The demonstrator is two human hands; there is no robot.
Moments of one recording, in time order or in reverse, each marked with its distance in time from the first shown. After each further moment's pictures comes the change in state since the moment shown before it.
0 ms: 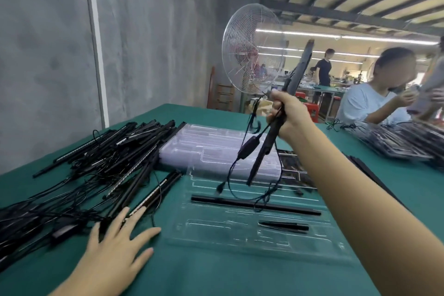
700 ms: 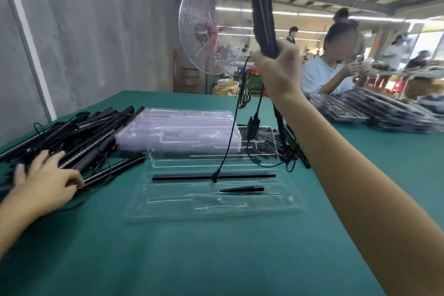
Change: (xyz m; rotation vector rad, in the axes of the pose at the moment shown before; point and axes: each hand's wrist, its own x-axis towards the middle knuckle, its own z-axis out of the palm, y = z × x) left_hand 0.126 -0.106 0.012 -0.175 0.249 -0.141; right_hand -0.052 -0.052 -0.043 -0.856 0.122 -0.855
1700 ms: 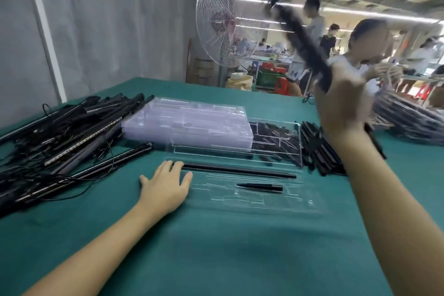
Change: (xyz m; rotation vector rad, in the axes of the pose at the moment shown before) left_hand -0.052 0.223 0.026 -0.229 -0.216 0.057; right_hand -0.009 0.084 -0.041 -0.790 0.212 -0.289
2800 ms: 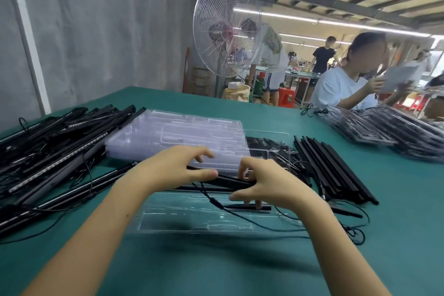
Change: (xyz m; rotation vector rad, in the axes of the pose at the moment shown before) left_hand 0.046 0.044 -0.091 -0.174 -0.175 0.478; right_hand -0.070 -0.041 0.034 0.475 -1.283 -0.006
